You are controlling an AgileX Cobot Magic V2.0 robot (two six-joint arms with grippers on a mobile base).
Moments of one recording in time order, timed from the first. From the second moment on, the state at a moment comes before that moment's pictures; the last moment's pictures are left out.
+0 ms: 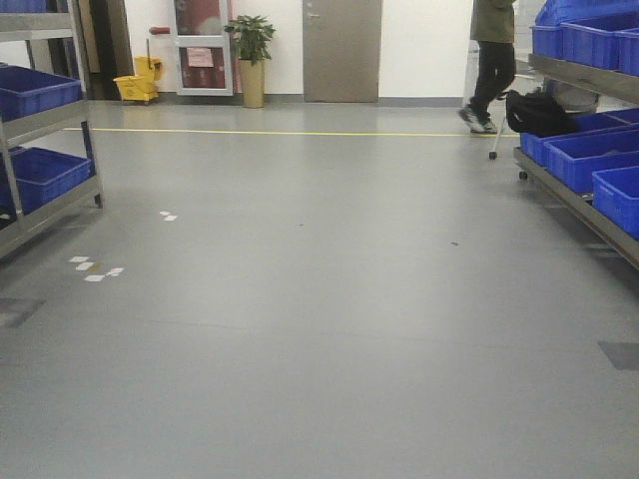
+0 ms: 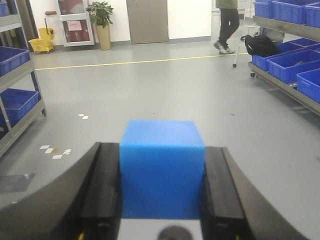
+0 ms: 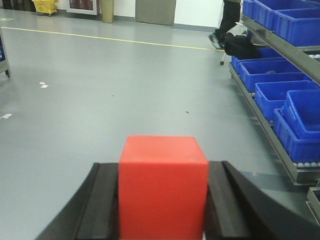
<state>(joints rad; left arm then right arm) -0.13 0.22 -0.34 -0.19 0.27 0.22 0.00 0.33 -0.41 -0.02 0.26 0.02</state>
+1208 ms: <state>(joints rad) -0.13 0.22 -0.34 -0.19 0.27 0.22 0.00 0.33 -0.41 -0.02 0.26 0.02</state>
